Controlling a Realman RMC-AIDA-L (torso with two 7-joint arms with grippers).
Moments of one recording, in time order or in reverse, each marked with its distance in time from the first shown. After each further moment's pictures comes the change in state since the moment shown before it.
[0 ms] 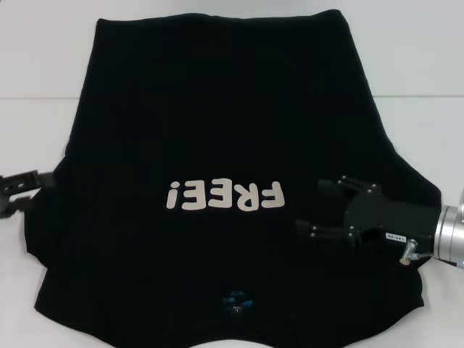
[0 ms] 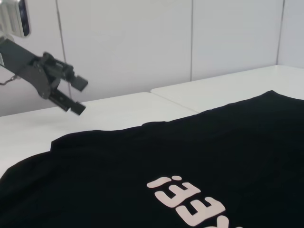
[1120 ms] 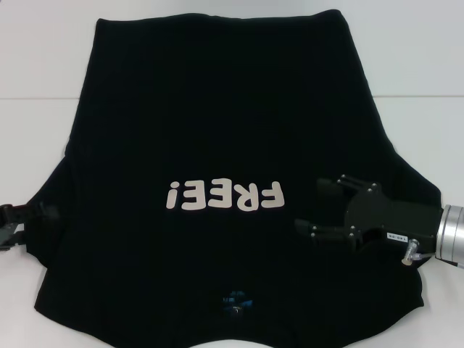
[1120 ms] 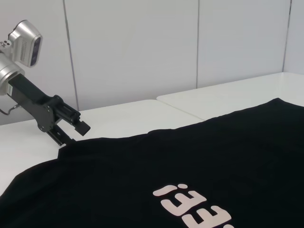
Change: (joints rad) left arm -0.021 -0.006 0.019 -0.057 0.141 -0.129 -0.089; right arm -0.003 -0.001 0.007 -0.006 0.001 -0.031 0.001
